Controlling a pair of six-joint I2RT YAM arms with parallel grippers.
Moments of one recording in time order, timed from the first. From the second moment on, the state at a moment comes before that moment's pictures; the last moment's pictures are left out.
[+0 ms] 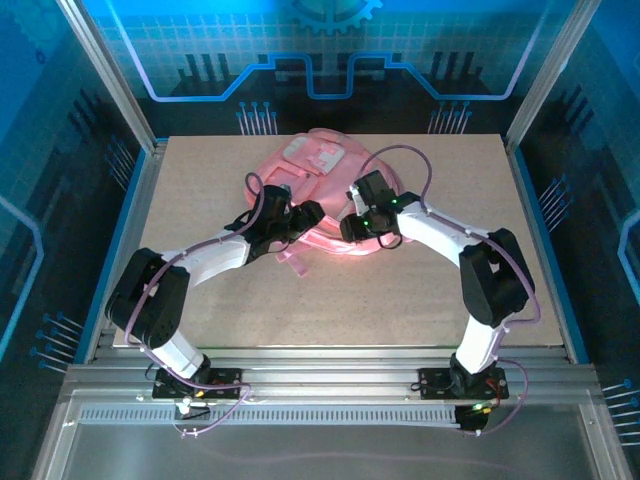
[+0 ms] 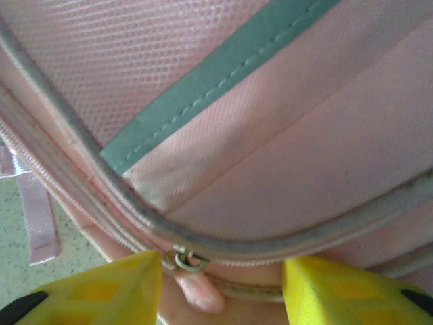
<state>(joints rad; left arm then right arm) -0.46 1.62 0.95 0.07 0.20 -1.04 0.51 1.79 1.28 -0.54 -0.08 0.24</state>
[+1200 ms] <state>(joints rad) -0.52 1.81 1.02 0.16 0.16 -1.22 0.54 1.73 1.17 -0.39 -0.18 0.22</state>
